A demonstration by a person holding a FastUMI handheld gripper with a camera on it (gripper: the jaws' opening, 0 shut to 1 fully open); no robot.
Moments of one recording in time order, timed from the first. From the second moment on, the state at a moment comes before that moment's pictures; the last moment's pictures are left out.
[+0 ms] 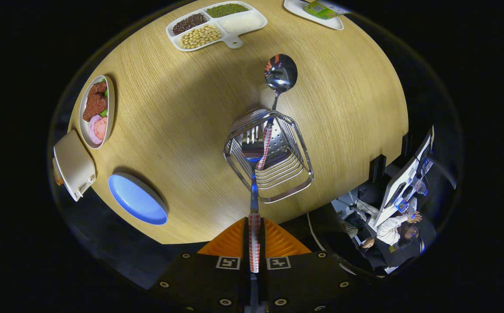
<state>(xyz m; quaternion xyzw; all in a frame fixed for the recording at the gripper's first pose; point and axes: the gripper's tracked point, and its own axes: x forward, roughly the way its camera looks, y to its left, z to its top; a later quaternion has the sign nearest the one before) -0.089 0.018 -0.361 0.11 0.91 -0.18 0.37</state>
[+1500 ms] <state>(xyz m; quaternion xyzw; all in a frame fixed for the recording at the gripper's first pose) -0.055 0.029 -0.300 0.08 0.79 -0.20 0.57</state>
